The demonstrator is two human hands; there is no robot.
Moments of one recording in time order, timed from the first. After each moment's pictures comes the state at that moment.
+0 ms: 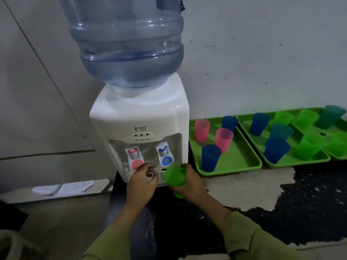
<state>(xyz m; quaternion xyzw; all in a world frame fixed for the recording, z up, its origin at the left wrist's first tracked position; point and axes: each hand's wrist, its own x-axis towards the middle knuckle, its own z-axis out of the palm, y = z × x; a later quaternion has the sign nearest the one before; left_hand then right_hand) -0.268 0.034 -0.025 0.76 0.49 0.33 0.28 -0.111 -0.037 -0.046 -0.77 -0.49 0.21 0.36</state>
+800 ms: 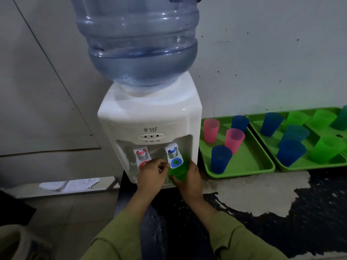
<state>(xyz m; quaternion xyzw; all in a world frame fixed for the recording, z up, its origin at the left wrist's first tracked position) -0.250 0.063 -0.013 0.79 0.48 0.30 0.24 -0.142 -0.002 -0.056 -0.78 -0.41 0.15 0.45</state>
